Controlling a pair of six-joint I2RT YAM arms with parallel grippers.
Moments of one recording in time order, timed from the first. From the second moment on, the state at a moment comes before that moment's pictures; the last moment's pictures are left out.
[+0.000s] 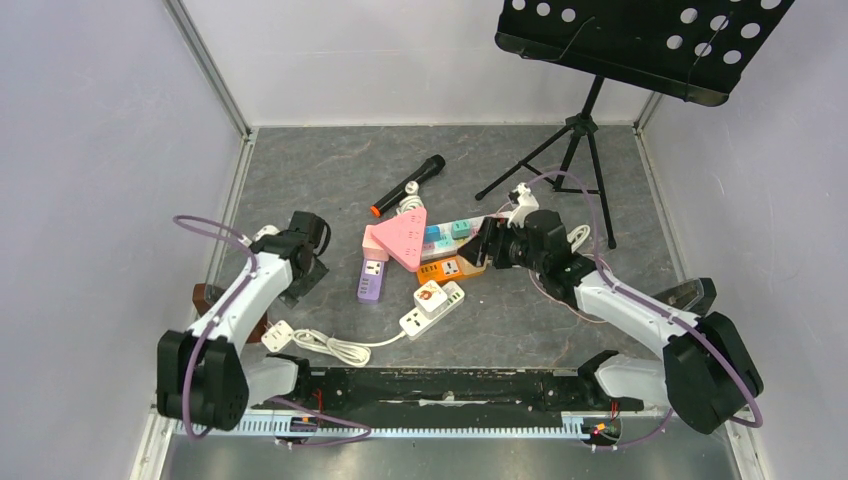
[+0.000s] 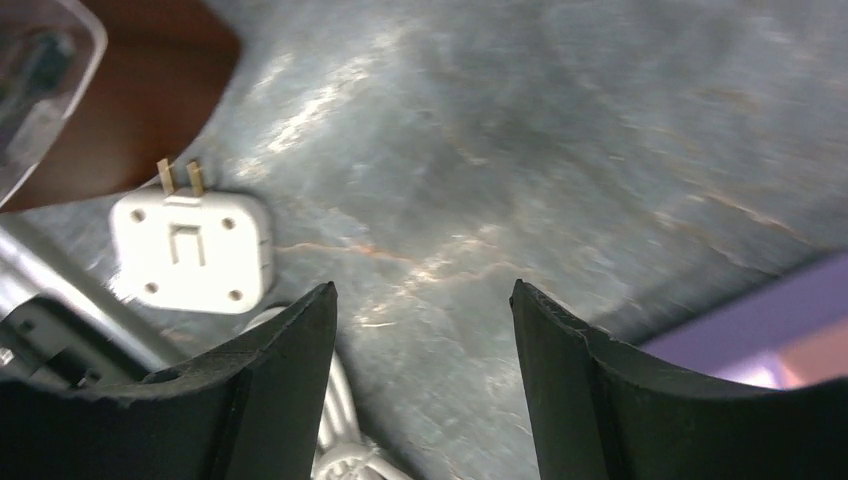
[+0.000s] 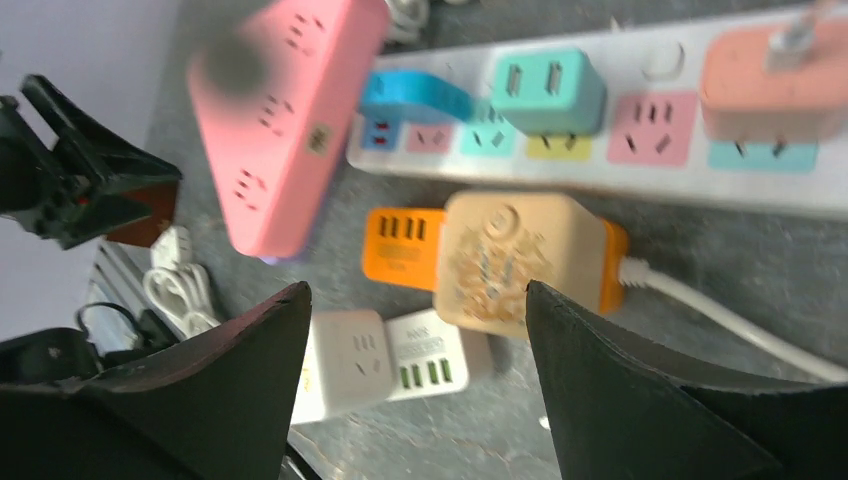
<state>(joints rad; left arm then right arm) -0.20 1.16 0.79 -0.90 -0.43 -1.01 0.53 1.21 0.63 0.16 -0.24 0.58</state>
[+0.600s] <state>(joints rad) -0.19 1.37 0.73 -1.03 -0.46 -1.26 0.53 1.17 0.57 0.15 -0.22 0.53</state>
